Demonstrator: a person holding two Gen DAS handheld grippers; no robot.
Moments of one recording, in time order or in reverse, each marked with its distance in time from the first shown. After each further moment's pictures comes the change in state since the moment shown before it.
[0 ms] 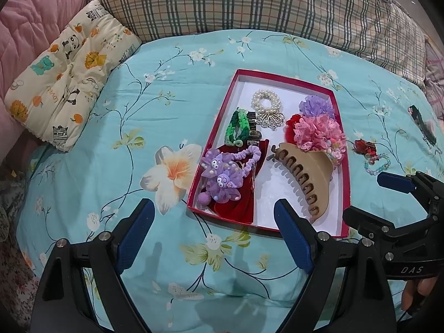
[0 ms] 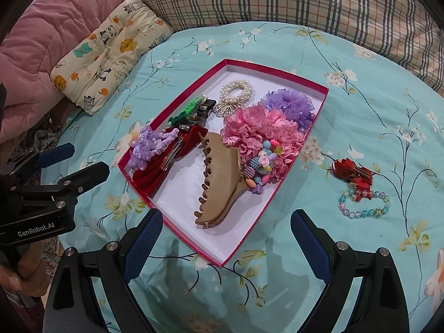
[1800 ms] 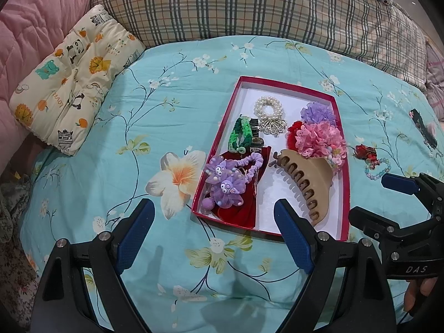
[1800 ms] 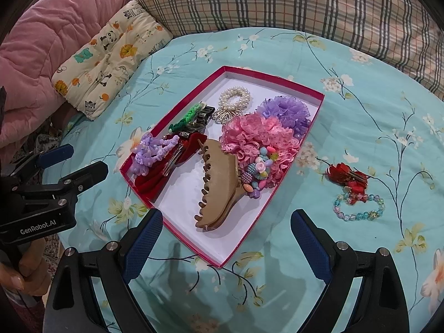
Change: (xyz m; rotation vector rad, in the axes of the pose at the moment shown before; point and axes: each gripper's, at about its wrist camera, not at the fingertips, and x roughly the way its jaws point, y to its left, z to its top) left arm -0.006 0.002 0.003 -0.002 -0.025 0.014; right arm -0.010 -0.002 0.002 -0.001 -0.019 0.001
